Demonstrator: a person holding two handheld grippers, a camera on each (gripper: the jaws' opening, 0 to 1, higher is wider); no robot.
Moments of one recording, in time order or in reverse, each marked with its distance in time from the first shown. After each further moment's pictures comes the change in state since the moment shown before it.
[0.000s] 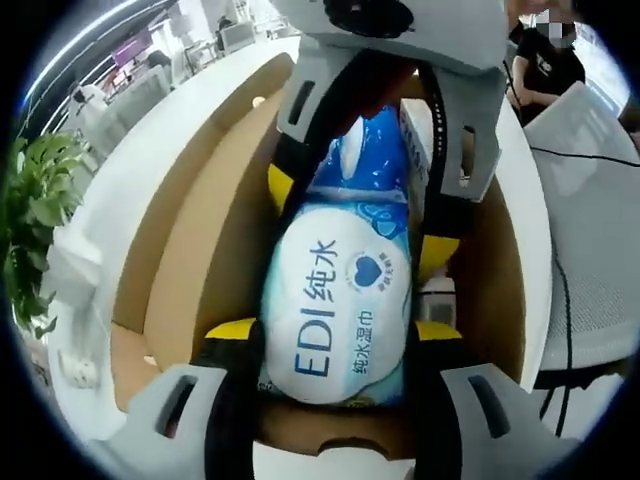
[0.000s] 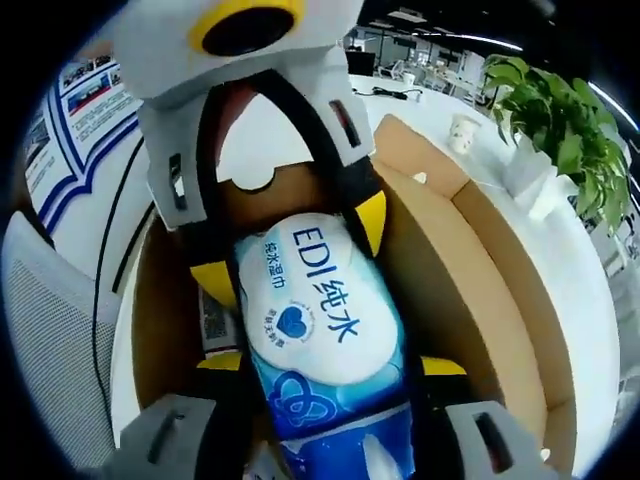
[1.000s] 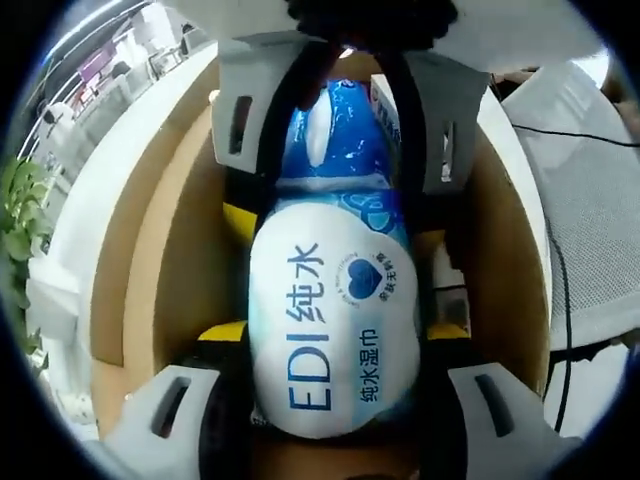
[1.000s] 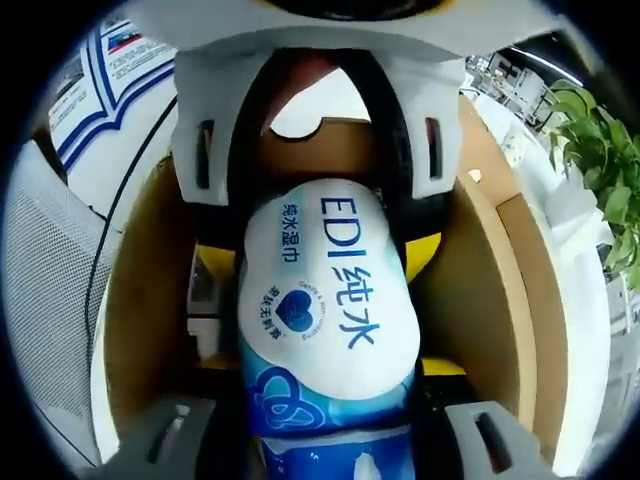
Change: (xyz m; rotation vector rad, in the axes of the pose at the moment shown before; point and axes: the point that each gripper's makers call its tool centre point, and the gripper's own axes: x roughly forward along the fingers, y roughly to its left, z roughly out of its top) left arm 0.012 -0.021 0.002 0.094 0.004 -0.092; right arm 0.010 0.012 -0.010 -0.186 0.095 0.079
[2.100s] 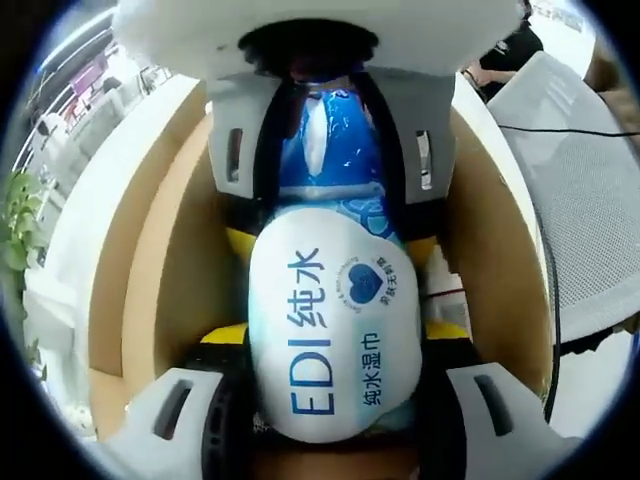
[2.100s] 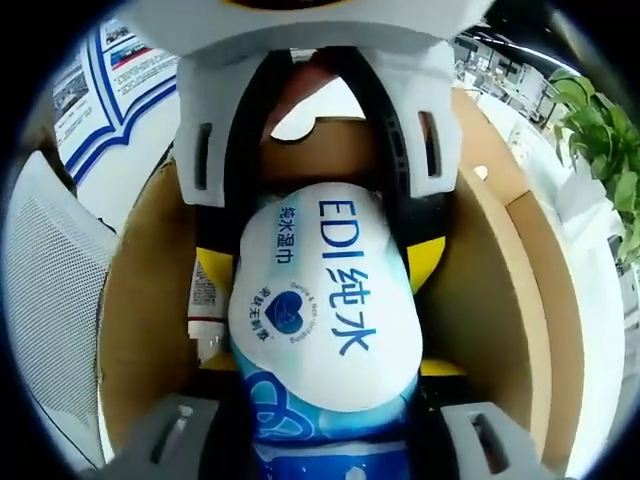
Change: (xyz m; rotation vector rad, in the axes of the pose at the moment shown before) left arm 0.006 0.001 0.001 0.011 -0.042 -0.023; right arm 0.008 0.002 0.000 0.014 -0.042 0.050
